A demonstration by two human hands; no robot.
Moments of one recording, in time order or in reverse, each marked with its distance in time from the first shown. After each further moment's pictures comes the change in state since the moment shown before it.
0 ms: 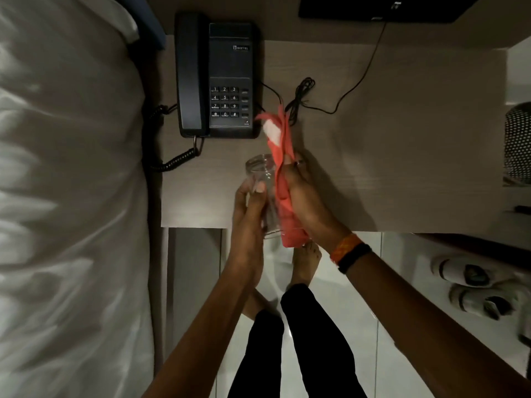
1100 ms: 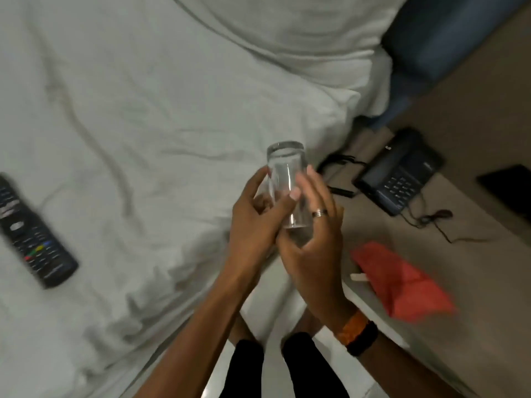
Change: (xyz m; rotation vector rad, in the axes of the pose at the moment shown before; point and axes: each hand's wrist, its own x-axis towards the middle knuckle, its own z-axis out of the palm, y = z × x) left_hand -0.170 0.086 -0.191 -0.371 0.432 0.406; right_hand -0.173 -0.052 0.196 -0.516 -0.289 -0.820
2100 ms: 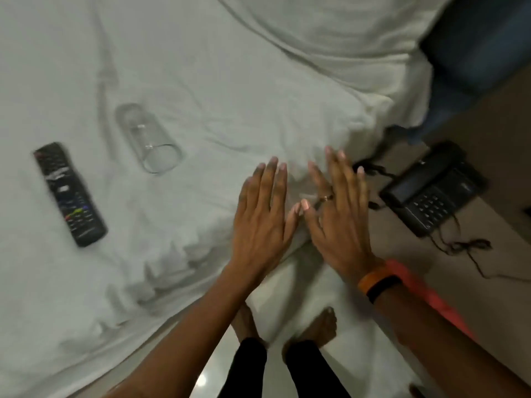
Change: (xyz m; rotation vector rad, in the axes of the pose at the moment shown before) left_hand 0.016 -0.056 -0.016 1.492 0.366 0.583; right_hand 0.059 0.073 -0.009 -0.686 -0.271 -0.503
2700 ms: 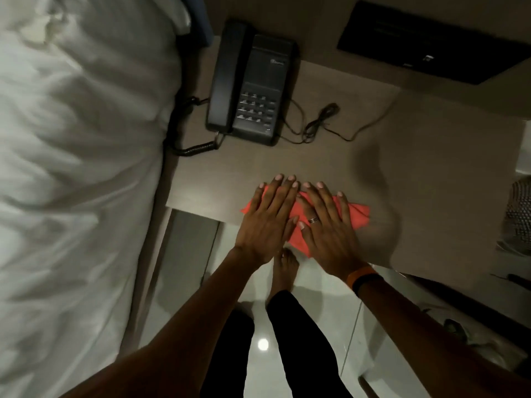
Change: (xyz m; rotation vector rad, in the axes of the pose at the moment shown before) left_hand -0.071 0.191 0.204 0.045 -0.677 0.850; right_hand -0.284 0.180 0.062 -0.213 -0.330 0.594
